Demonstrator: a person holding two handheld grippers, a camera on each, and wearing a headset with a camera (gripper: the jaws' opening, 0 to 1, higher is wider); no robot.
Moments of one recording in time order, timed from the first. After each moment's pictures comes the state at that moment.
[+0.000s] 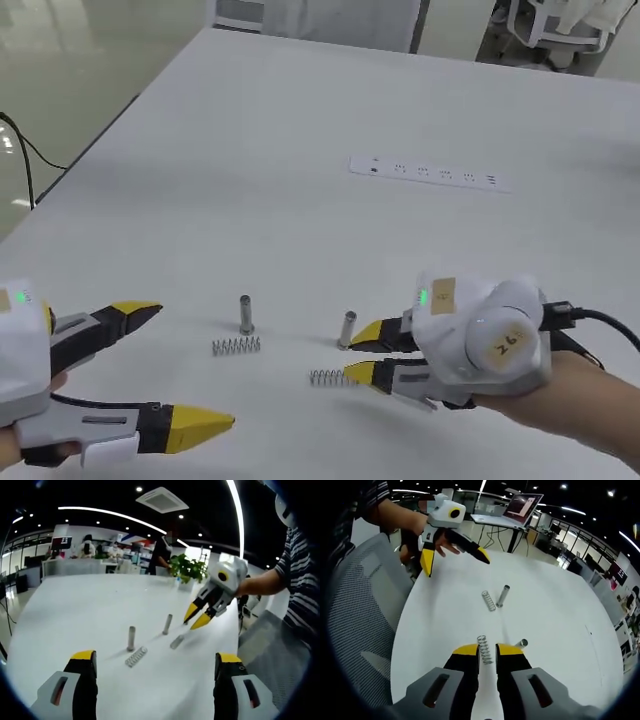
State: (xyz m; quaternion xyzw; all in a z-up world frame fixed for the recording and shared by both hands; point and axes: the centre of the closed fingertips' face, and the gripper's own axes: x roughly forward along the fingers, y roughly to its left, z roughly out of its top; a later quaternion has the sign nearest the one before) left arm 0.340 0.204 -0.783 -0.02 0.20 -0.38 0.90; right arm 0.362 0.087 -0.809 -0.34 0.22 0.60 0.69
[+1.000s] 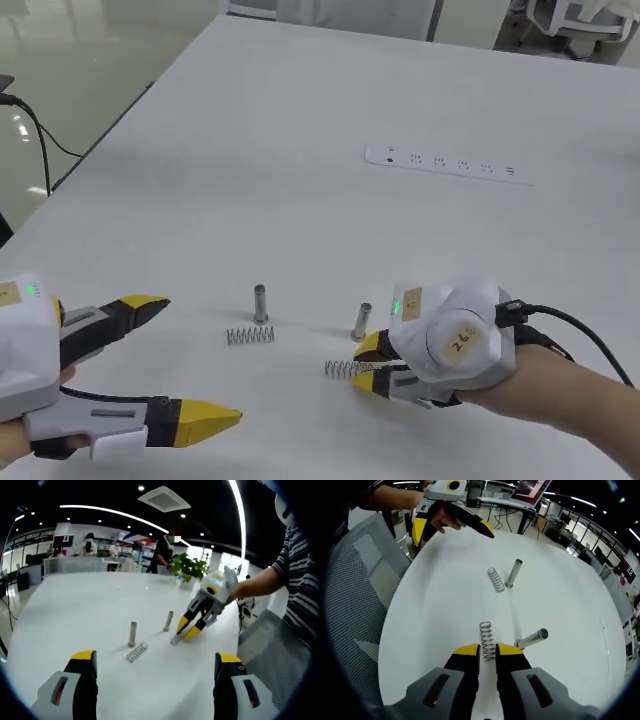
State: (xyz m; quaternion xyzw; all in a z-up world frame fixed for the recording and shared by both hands) left arm 0.335 0.208 -0.787 -0.03 0.21 -0.37 0.90; right arm 0.366 0.085 -0.857 -0.37 0.26 0.60 0.65
